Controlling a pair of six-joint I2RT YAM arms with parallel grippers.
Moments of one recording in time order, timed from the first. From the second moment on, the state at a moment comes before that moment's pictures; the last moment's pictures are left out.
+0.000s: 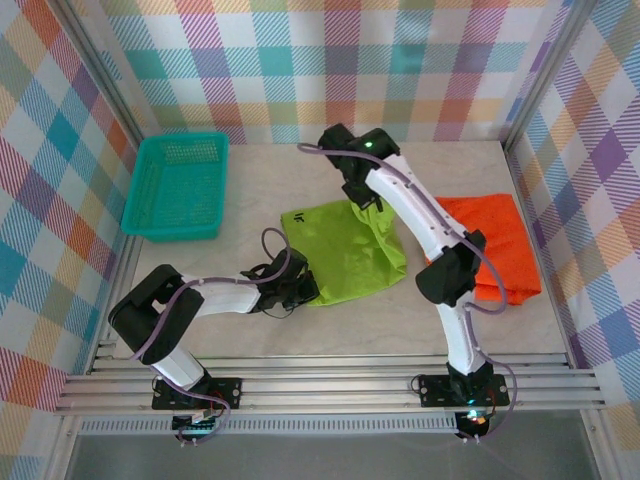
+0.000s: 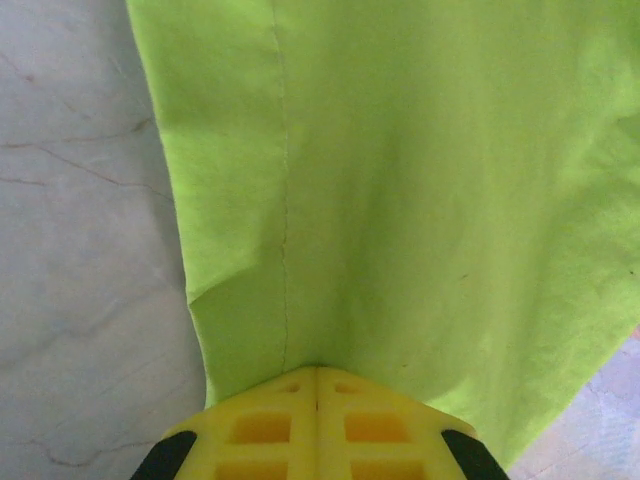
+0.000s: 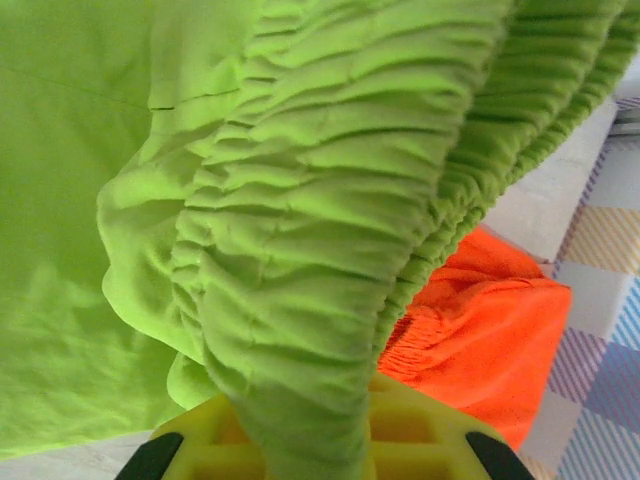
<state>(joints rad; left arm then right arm) -0.75 1.62 0.66 0.04 0.14 -1.05 0.68 2.16 2.43 -1.62 0.55 0.03</state>
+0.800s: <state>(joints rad) -0.77 1.56 0.66 0.01 0.11 -1.08 0.77 2.35 2.46 -1.62 0.30 0.24</state>
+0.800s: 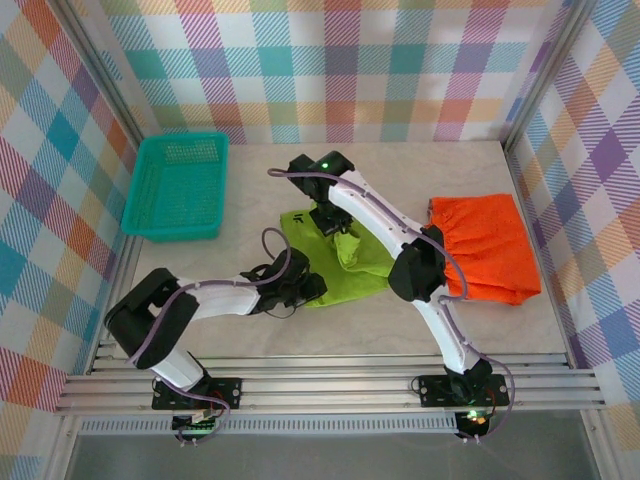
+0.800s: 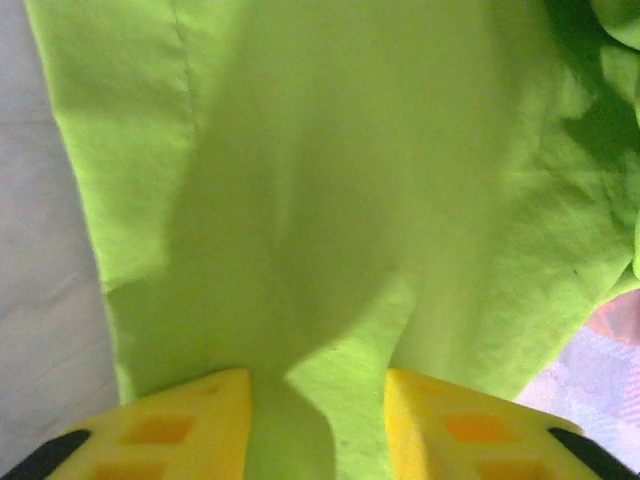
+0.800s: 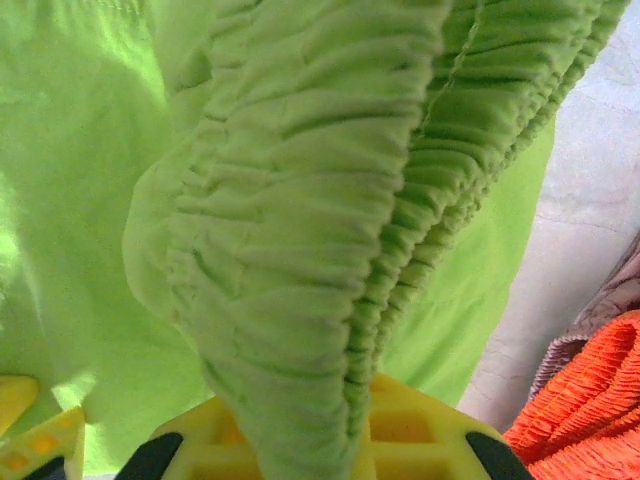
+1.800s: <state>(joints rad) -0.69 0.84 0.71 -0.34 -0.11 -1.08 0.60 1.72 1.75 -0.84 -0.51 0.58</state>
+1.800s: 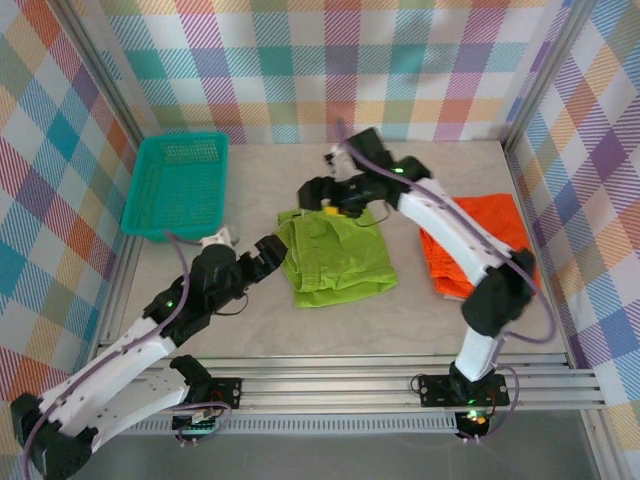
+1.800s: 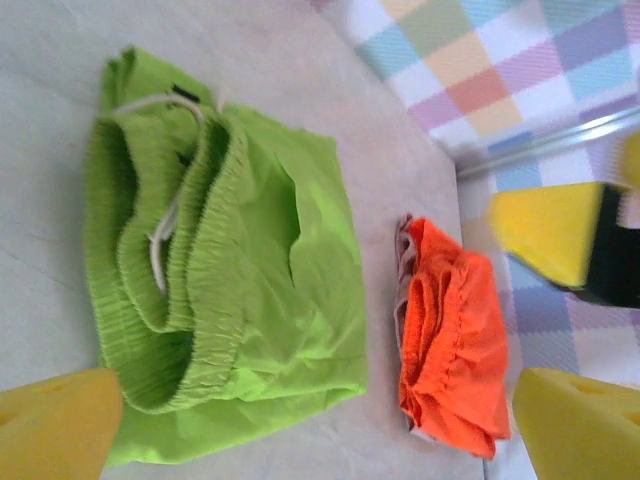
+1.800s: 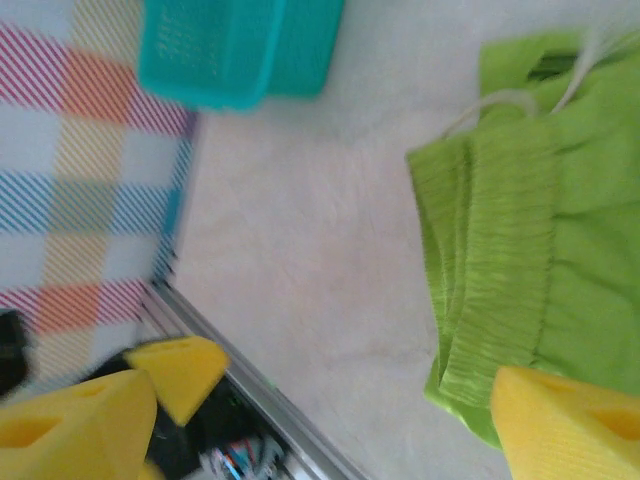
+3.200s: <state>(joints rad) -0.40 1.70 0.91 0.15 0.31 -1.07 0.39 1.56 0.72 -0.08 -0.62 1.07</state>
